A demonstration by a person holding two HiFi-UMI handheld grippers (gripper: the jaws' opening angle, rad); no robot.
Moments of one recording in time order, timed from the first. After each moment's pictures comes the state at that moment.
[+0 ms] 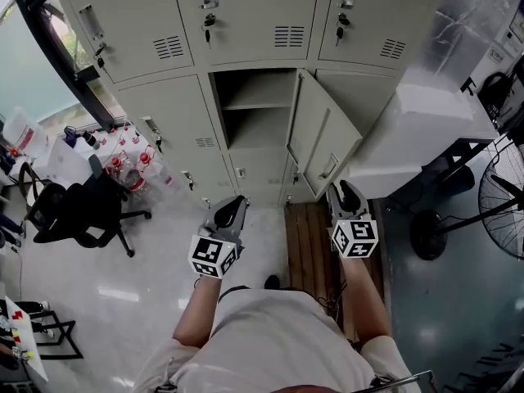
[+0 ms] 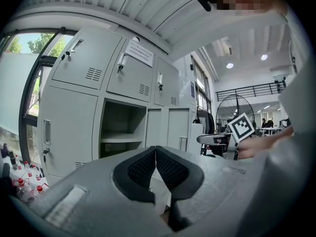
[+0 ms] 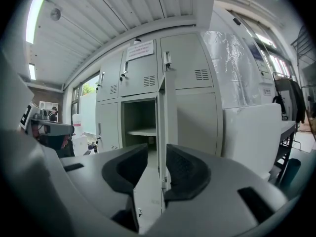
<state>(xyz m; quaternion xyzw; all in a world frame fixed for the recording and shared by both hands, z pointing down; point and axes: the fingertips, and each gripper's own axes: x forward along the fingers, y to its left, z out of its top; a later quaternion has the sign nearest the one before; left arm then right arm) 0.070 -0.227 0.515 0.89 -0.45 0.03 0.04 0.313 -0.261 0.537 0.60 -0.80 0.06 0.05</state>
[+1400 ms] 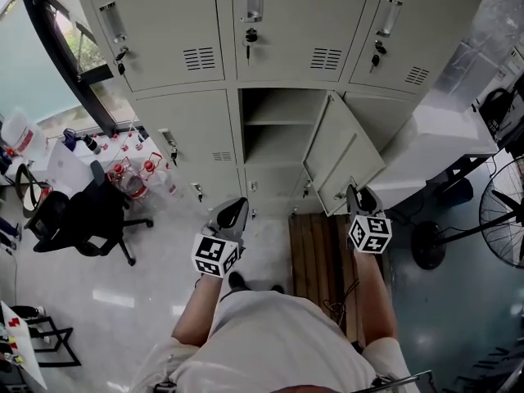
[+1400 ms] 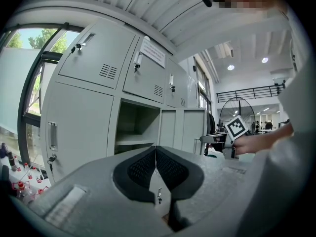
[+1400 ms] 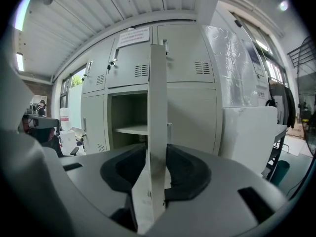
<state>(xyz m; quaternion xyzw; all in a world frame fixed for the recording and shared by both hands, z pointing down) -0.001 -0.281 0.514 0.89 -0.44 0.02 0.05 0.309 -0.322 0.542 0.64 -0.76 0.07 0.08</state>
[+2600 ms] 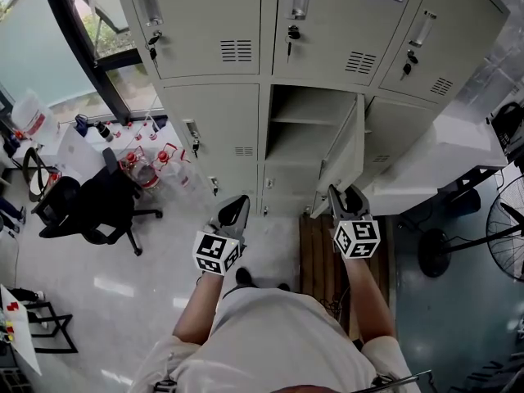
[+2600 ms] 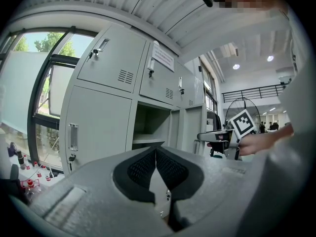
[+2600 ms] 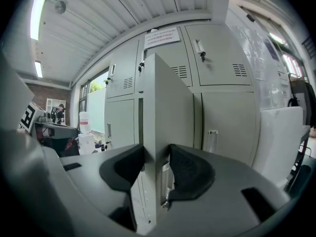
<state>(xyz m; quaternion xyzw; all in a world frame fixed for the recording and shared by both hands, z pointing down) -0.067 -0.276 0.517 0.88 -0.47 0.02 0.05 0.169 -0.320 0.521 0.56 -0.82 0.05 0.07</state>
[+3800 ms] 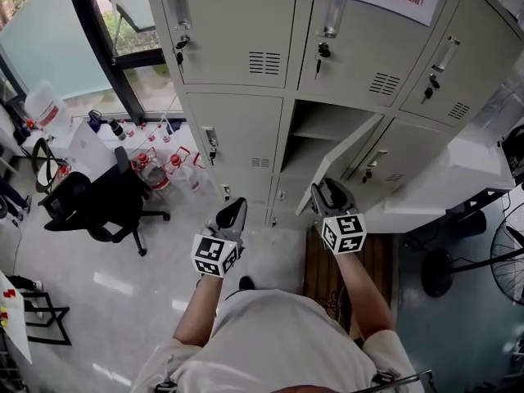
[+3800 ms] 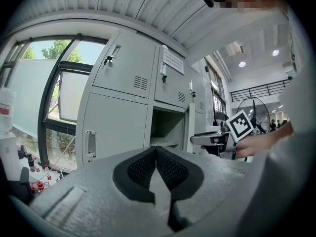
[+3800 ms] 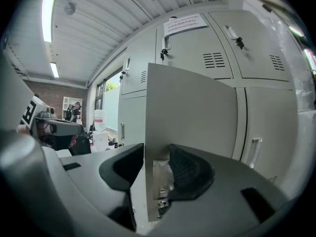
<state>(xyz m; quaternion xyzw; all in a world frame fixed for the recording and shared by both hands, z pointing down) -0.121 -0.295 0.509 0.85 -0.52 0.01 0.04 0.072 -0.370 0.518 0.49 -0.87 0.03 0.08</state>
